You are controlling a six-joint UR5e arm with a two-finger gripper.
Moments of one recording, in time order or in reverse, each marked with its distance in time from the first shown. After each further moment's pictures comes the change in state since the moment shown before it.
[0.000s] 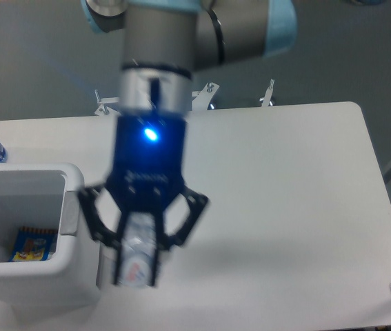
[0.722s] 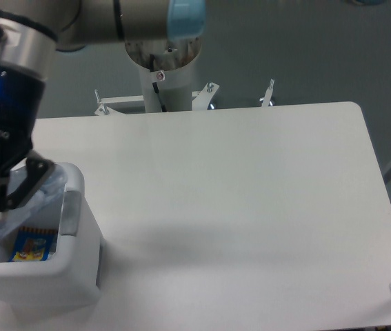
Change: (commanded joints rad) arm -0.141 -0.035 -0.040 0.006 0.005 0.008
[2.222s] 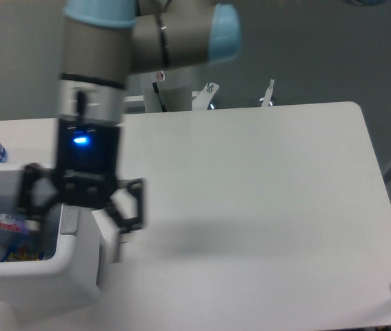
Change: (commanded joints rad) arm 0.256 0.057 -0.161 -0.020 0.248 0.182
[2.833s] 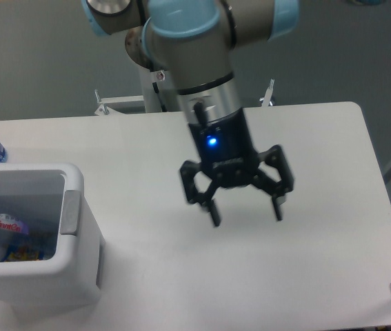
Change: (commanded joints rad) arm 0.147 0.090 -0.046 -0.400 0.187 0.687
